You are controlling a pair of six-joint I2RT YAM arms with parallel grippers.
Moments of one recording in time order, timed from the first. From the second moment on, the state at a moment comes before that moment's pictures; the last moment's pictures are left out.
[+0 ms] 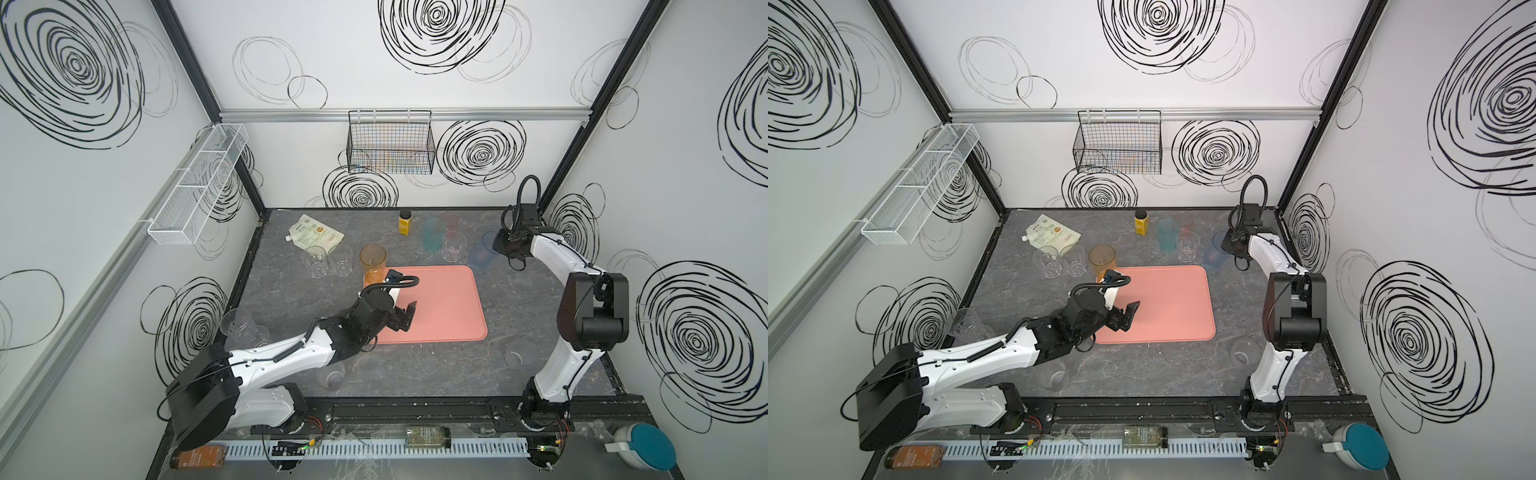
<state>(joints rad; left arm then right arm) -0.89 1.23 0.67 0.07 -0.29 -0.25 -0.02 1.81 1.39 -0.56 0.01 0.46</state>
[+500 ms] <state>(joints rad) -0.70 0.97 0.64 -0.03 -0.31 -0.26 0.11 1.67 1.54 -0.80 0.21 0.38</state>
